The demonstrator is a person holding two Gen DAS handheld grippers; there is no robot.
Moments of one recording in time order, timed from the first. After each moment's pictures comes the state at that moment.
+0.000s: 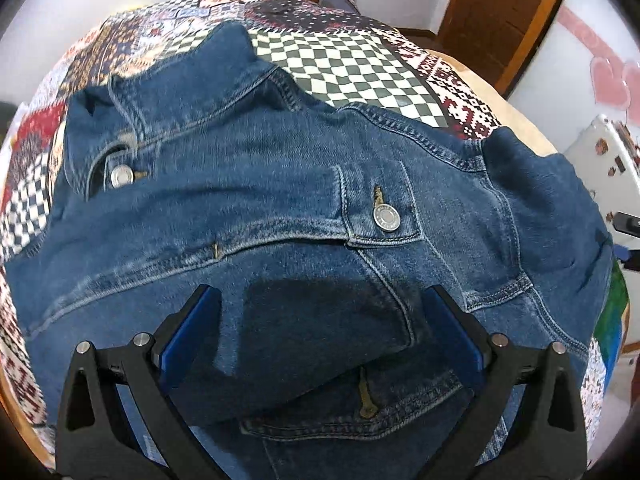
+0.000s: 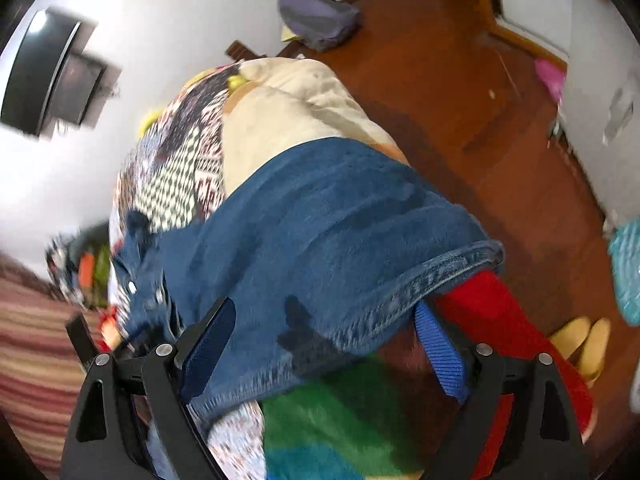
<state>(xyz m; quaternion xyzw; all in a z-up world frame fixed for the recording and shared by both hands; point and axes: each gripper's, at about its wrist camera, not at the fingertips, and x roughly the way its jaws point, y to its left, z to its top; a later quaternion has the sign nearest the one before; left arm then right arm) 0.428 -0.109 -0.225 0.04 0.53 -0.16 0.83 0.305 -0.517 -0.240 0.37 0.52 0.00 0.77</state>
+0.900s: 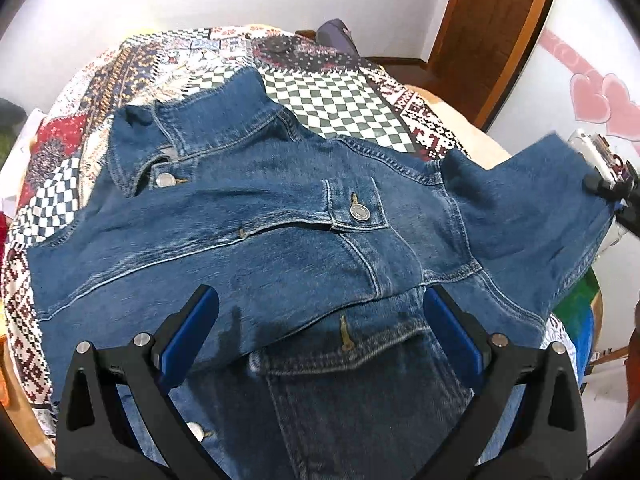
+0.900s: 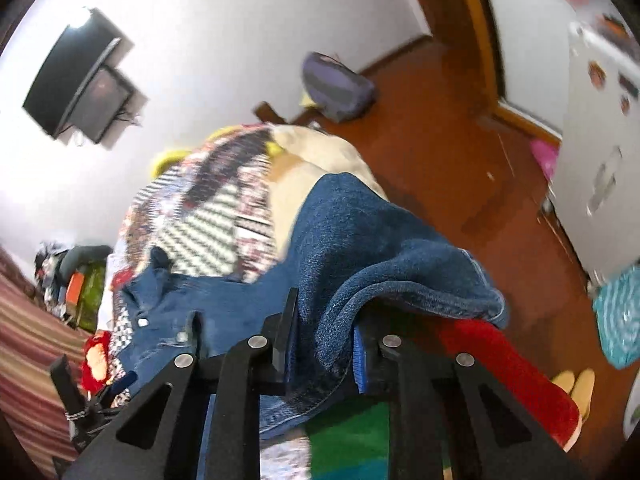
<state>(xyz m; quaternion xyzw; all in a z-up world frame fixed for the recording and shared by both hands) 0.381 -0.088 -0.175 0.03 0.48 -0.17 0.86 0.307 -0.477 -0.152 0.29 0.41 -0.03 0.87</state>
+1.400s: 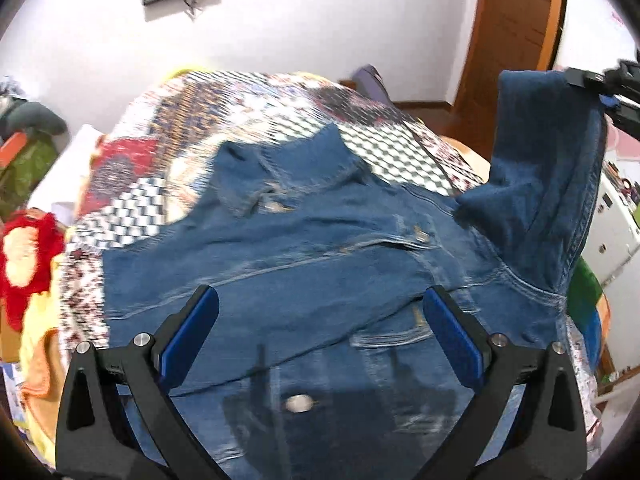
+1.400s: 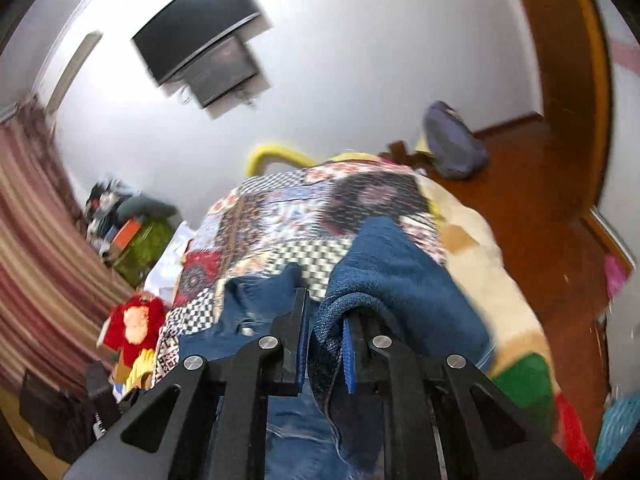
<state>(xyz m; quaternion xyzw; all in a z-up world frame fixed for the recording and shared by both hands) 0.345 -0.005 -0.128 0.02 0.41 -0.12 0.91 0.365 -0.310 -0.031 0.16 0.35 0.12 0.92</state>
